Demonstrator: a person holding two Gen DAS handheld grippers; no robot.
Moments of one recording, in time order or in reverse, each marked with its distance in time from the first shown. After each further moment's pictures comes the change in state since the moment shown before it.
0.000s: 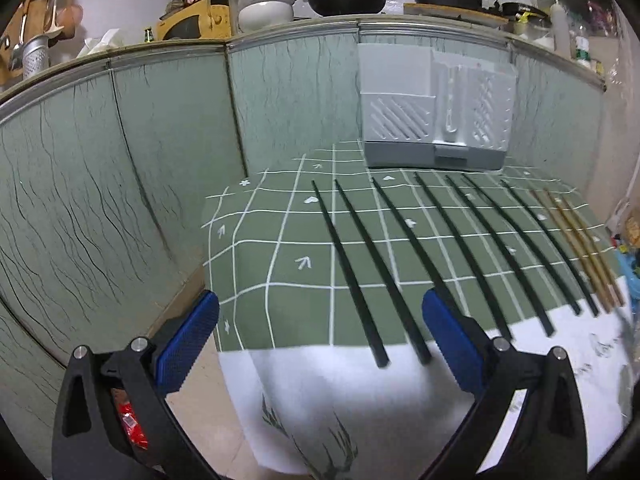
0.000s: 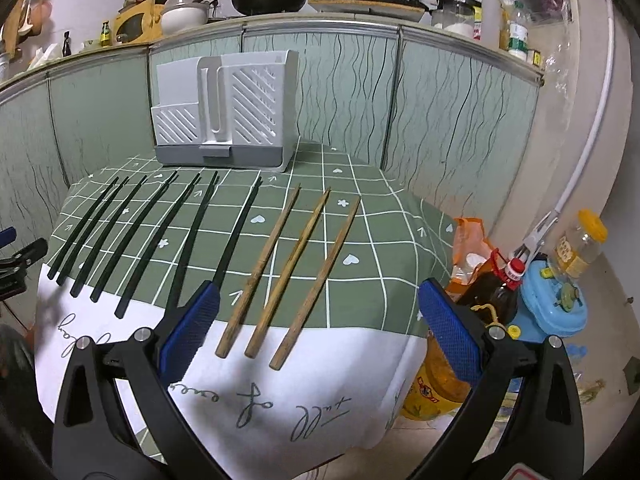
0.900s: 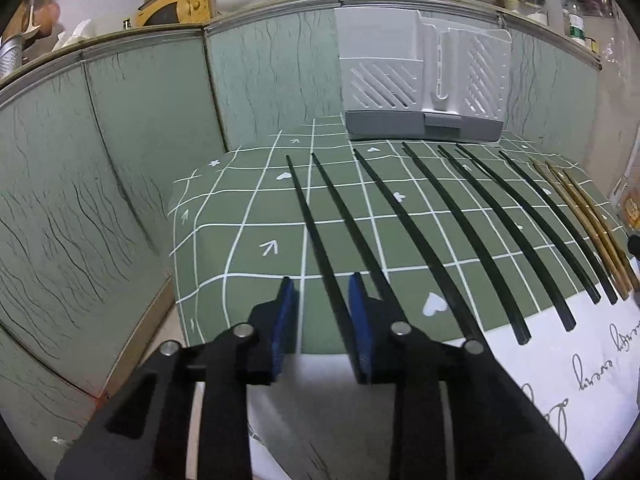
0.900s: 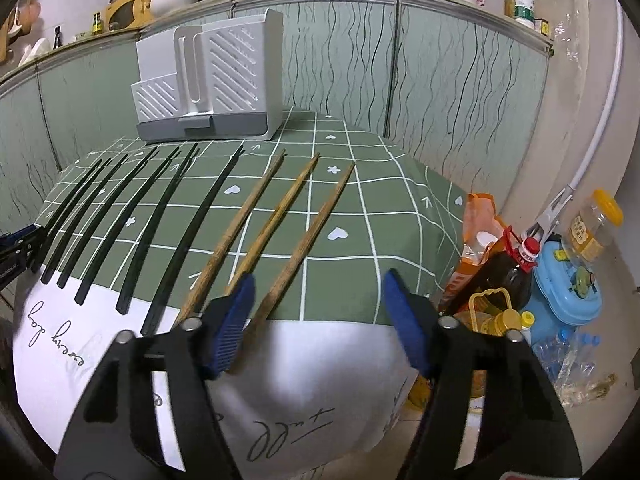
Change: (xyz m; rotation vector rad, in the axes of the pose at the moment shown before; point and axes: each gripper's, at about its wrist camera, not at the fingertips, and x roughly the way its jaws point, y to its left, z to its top) left arm 0.029 -0.013 -0.007 0.038 0.058 -0.061; right arm 0.041 -0.018 -0.010 0.015 0.081 0.033
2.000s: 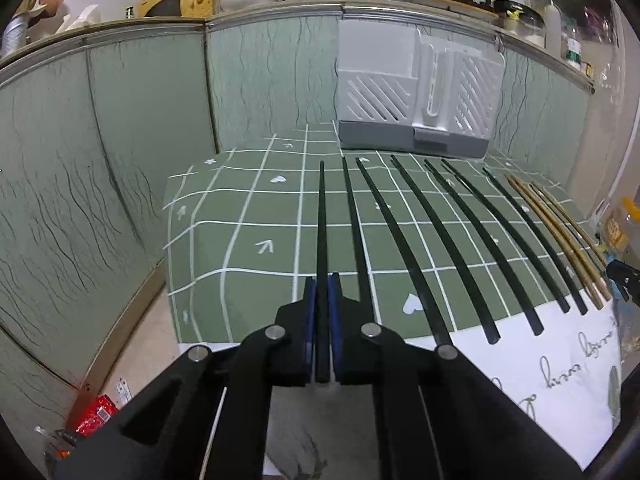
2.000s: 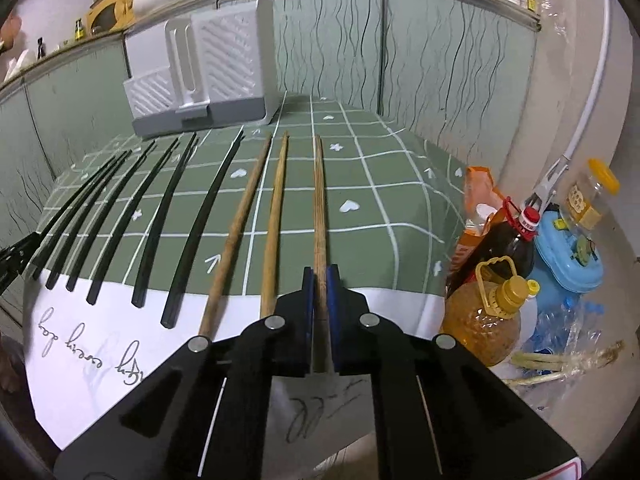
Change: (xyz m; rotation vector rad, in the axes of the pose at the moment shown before) left arm -0.020 0.013 0.002 -0.069 -0.011 -0.076; right arm -0.010 0.007 -0.008 0.081 0.036 -0.020
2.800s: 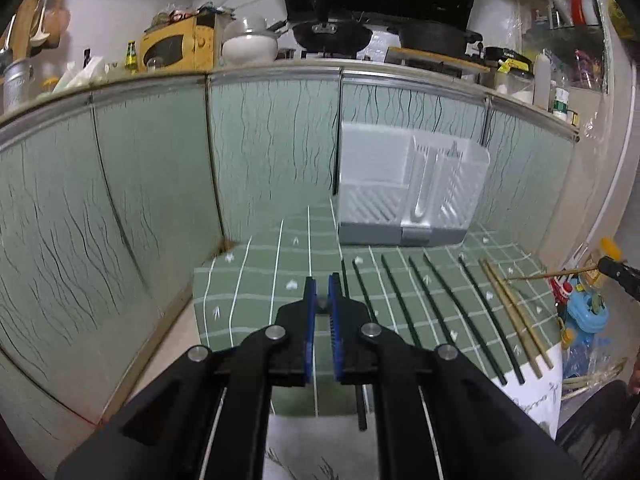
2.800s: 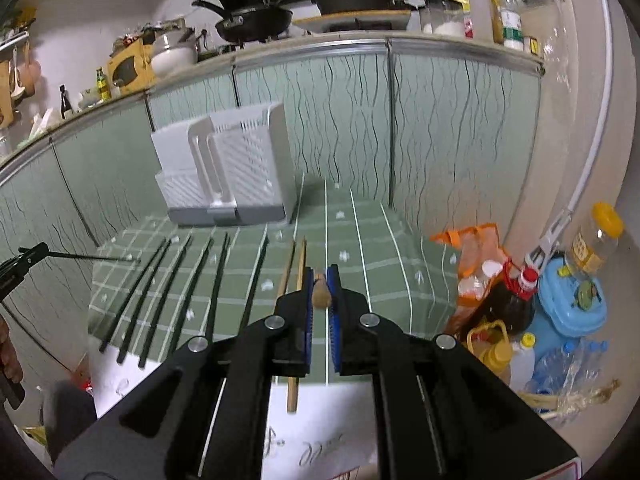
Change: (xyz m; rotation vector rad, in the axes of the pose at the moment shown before) left arm -0.072 0.019 0.095 0.005 -0.119 -0.043; right arm -0.068 -0.017 0.096 0.019 -0.147 0.107
